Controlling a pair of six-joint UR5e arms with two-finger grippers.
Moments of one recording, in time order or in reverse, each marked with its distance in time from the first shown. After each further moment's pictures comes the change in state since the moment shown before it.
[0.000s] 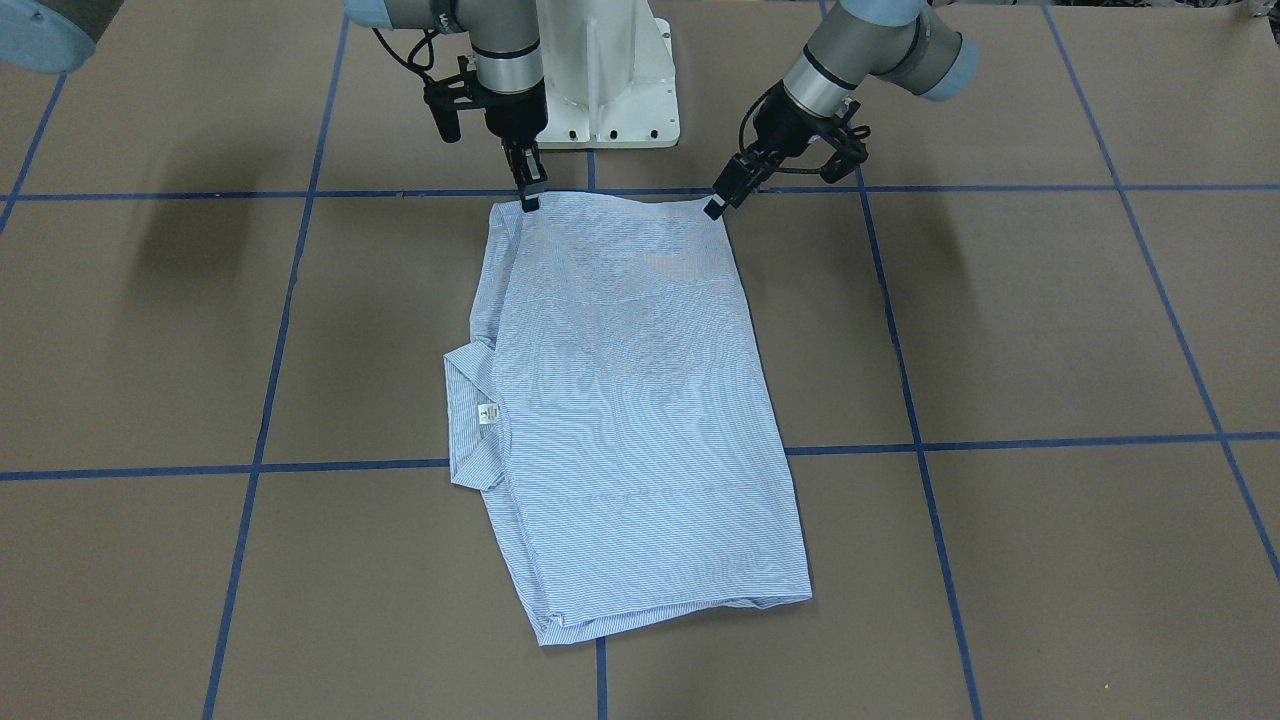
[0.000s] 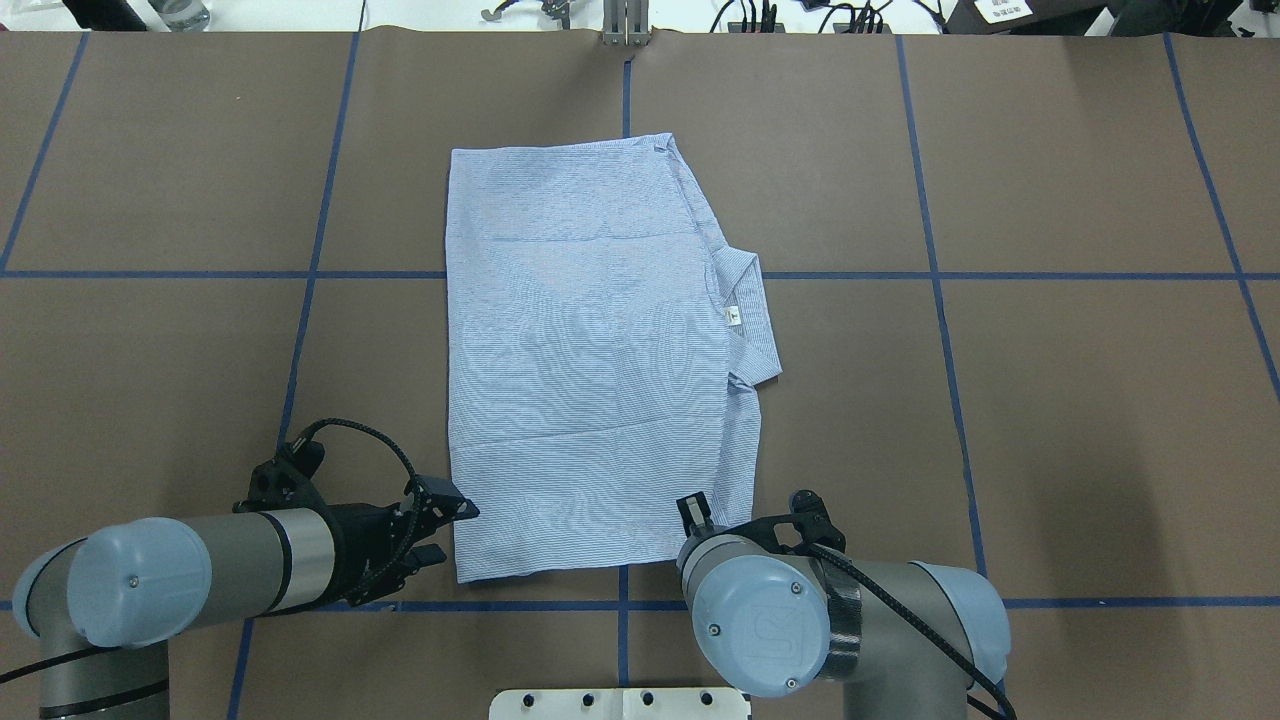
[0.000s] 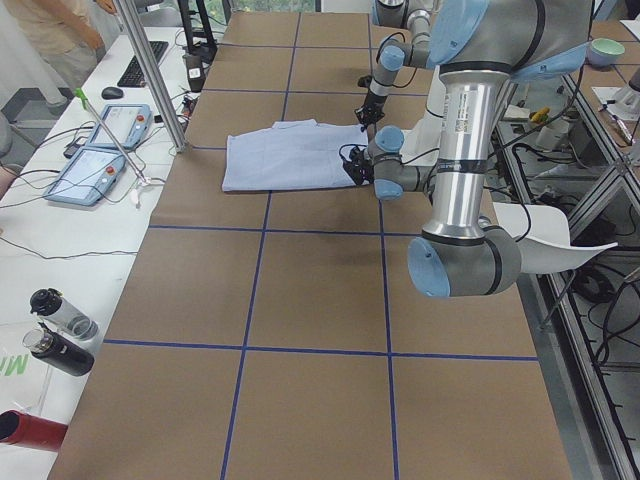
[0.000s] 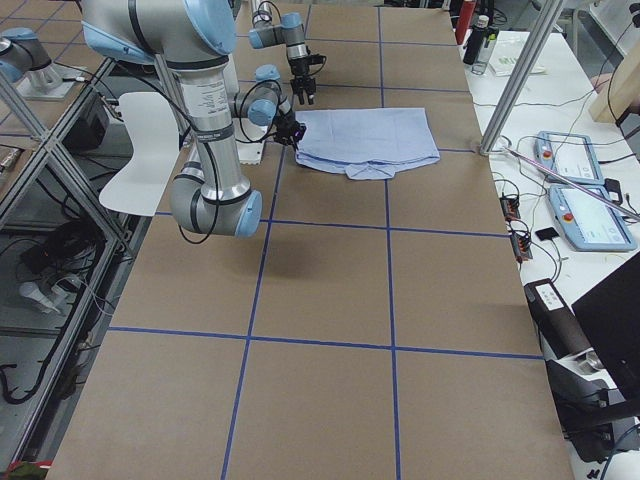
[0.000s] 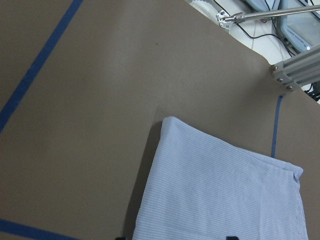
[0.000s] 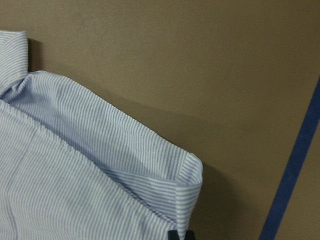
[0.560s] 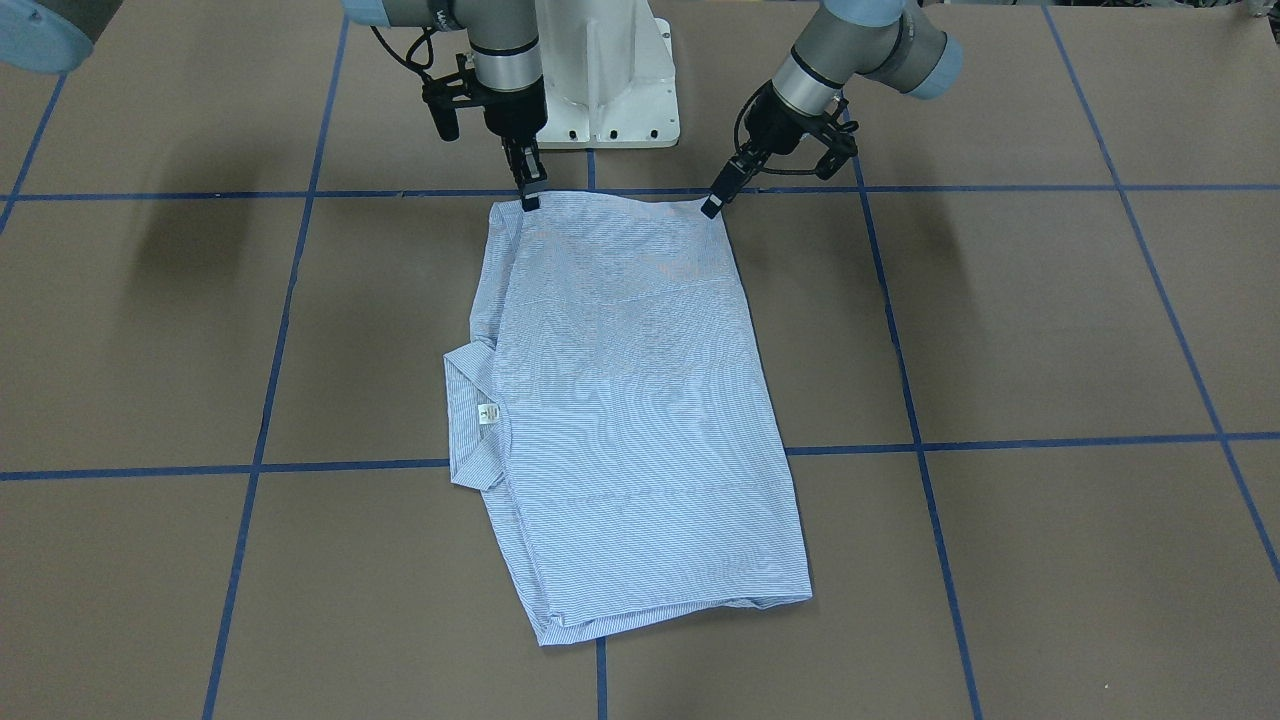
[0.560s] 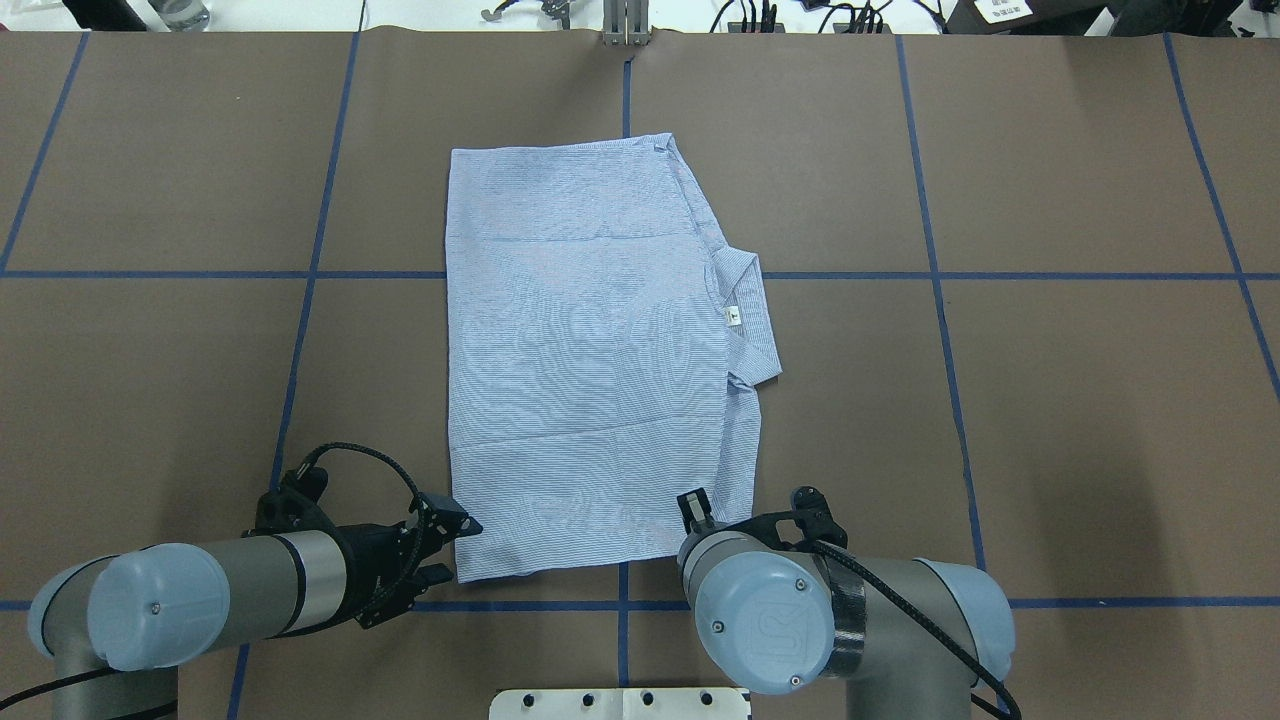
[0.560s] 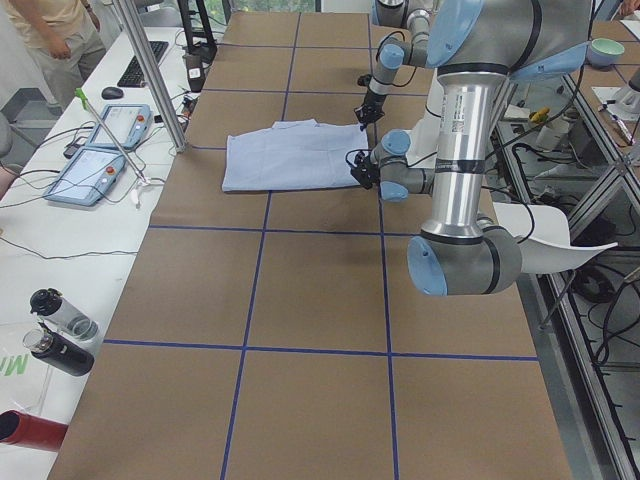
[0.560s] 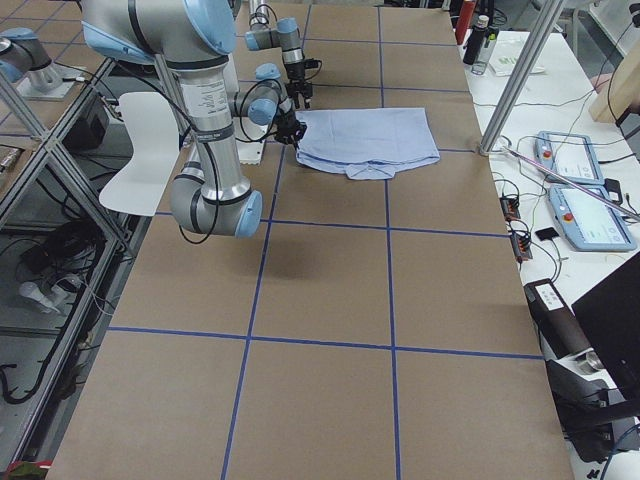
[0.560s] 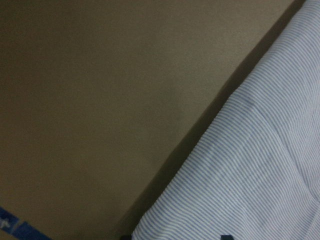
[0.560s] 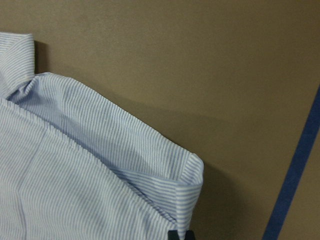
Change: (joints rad) left arm 0.030 -0.006 0.016 0.005 0.037 -0.170; right arm 0.005 -0.001 0.008 0.000 -0.001 0.000
